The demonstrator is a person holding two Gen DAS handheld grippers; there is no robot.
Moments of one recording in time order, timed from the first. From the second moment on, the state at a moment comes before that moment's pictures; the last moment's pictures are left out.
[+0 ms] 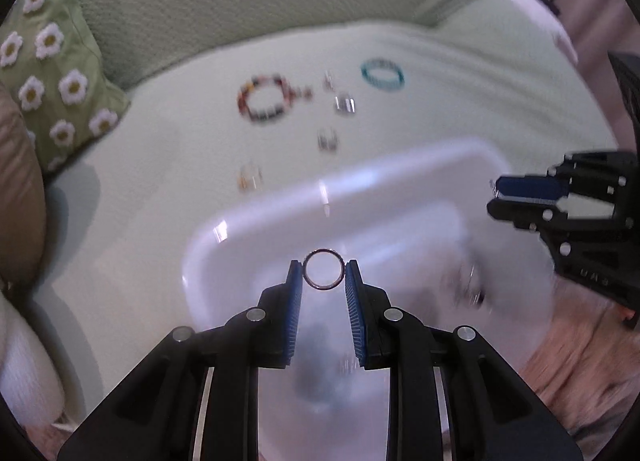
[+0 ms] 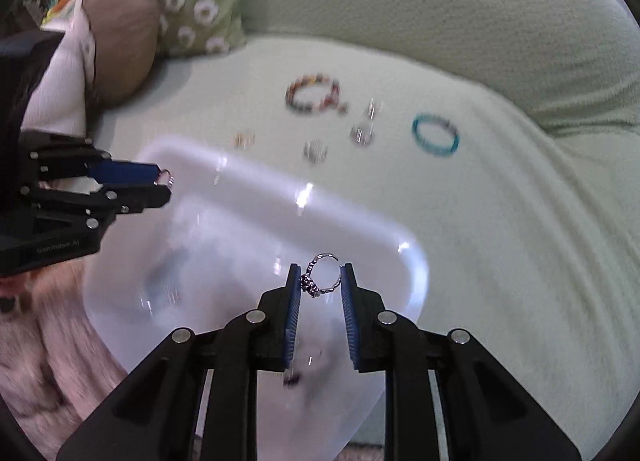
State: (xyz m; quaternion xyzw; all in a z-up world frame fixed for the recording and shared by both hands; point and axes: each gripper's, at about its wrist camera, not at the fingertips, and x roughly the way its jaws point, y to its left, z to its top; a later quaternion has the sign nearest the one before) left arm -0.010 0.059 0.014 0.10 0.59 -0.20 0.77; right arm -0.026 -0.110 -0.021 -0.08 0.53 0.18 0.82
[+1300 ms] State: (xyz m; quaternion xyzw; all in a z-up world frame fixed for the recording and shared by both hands) left arm -0.034 0.066 0.028 0.15 0.53 -0.10 0.83; right arm -0.053 -0.102 -0.005 -0.08 0.49 0.17 0.85
